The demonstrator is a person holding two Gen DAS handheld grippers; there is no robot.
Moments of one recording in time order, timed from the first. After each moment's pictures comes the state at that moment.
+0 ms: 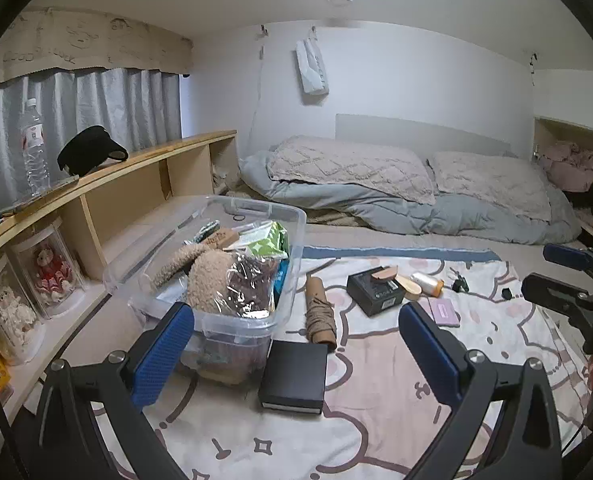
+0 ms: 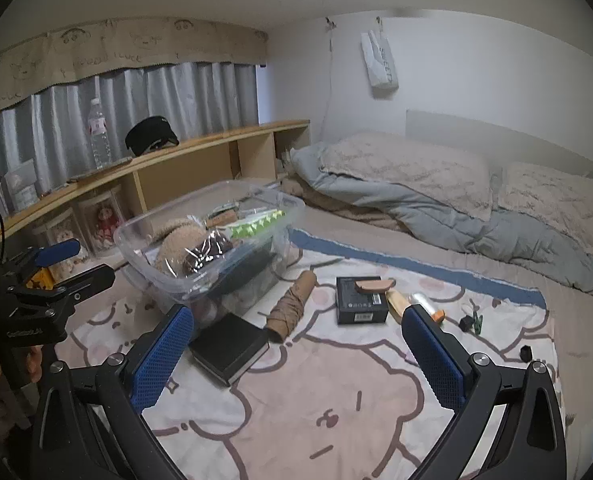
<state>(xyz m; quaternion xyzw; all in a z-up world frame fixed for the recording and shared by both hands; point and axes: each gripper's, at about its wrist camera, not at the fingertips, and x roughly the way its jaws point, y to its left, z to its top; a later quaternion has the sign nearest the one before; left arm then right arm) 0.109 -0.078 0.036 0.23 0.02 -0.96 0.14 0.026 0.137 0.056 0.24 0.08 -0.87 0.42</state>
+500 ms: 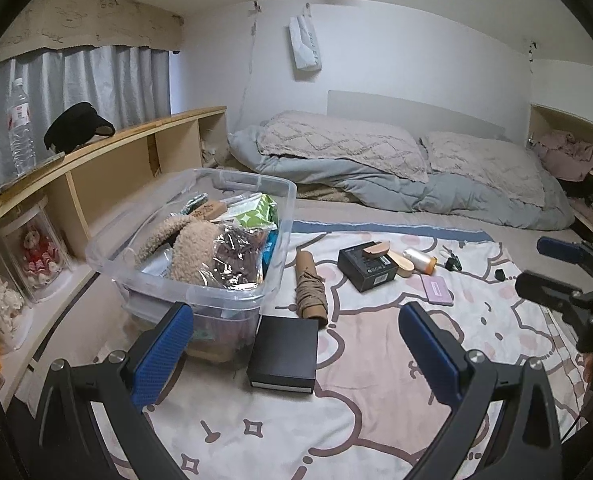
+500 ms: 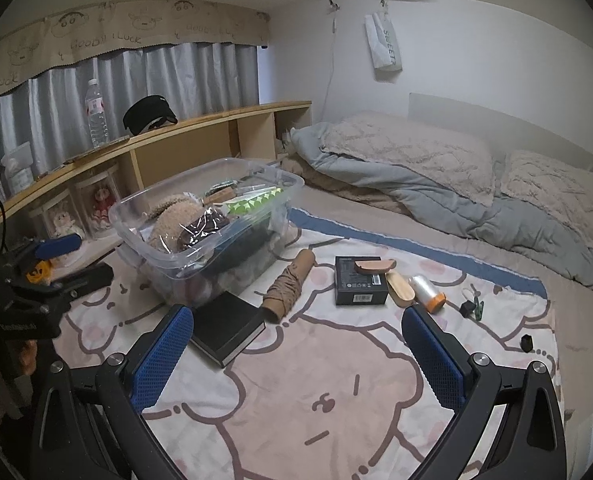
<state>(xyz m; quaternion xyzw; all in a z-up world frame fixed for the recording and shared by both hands) 0.102 -0.079 0.017 0.27 0.04 -0.95 0.12 0.024 0.134 0.043 0.26 0.09 -0.86 0.42</state>
